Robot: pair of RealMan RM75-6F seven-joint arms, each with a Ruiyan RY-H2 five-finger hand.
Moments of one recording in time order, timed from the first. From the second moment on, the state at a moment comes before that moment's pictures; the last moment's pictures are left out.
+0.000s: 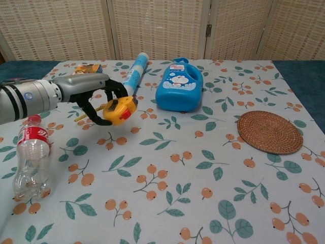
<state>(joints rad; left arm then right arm) -0.86 -1.58 -0.11 -1.17 1.38 0.84 -0.14 0.16 -1.03 0.09 -1.69 -1.55 1.40 0.09</state>
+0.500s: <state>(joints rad) -0.81 -1.43 -0.17 -1.59 1.37 0.99 0.08 0.47 -1.08 0.18 -1.85 -1.57 1.08 0.18</state>
